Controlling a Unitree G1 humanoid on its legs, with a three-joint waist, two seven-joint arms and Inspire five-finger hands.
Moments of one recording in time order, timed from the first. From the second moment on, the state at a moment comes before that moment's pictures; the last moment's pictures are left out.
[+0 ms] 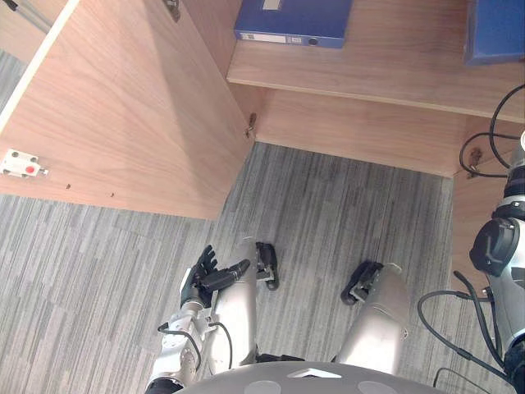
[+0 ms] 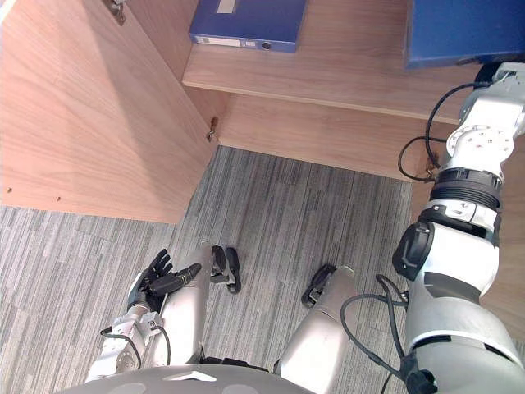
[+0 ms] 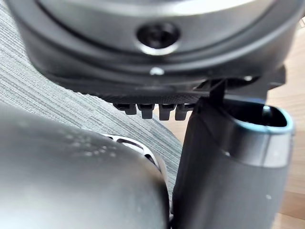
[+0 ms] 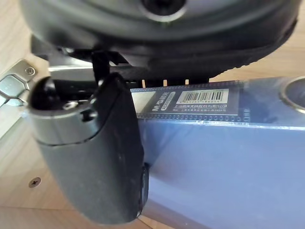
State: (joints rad) left arm 0.18 0.08 -0.04 0.51 -0.39 -0.13 0.00; right arm -1.08 -0.71 -0.38 0.78 1.31 -0.20 -0.41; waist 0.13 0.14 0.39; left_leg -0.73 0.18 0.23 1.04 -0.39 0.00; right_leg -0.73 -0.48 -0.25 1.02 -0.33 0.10
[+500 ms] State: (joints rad) left arm 0.20 0.08 -0.08 0.43 -0.44 -0.13 -0.01; right arm -1.23 -0.66 -0.32 0.70 1.31 -0.31 -0.45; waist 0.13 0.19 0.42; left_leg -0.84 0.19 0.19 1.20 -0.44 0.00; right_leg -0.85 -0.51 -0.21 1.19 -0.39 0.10
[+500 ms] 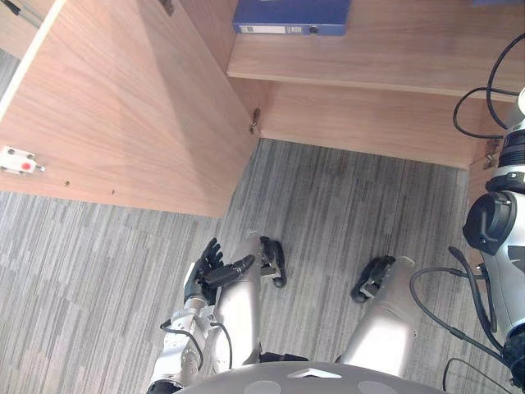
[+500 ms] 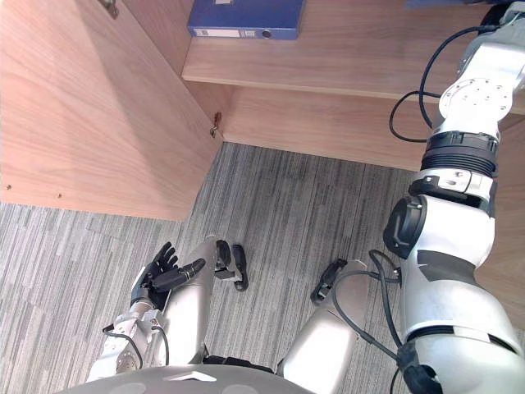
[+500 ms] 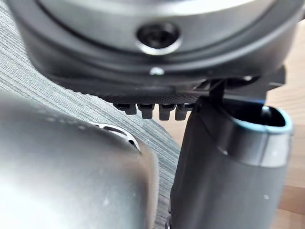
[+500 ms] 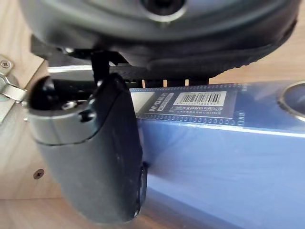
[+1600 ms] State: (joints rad) left arm 0.15 0.12 -0.14 0.31 -0.46 -0.15 0.01; right arm -0.98 -0.47 -0.51 0.54 1.31 -0.40 -0.49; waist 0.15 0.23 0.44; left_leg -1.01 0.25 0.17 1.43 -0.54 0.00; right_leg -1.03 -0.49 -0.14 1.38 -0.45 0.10
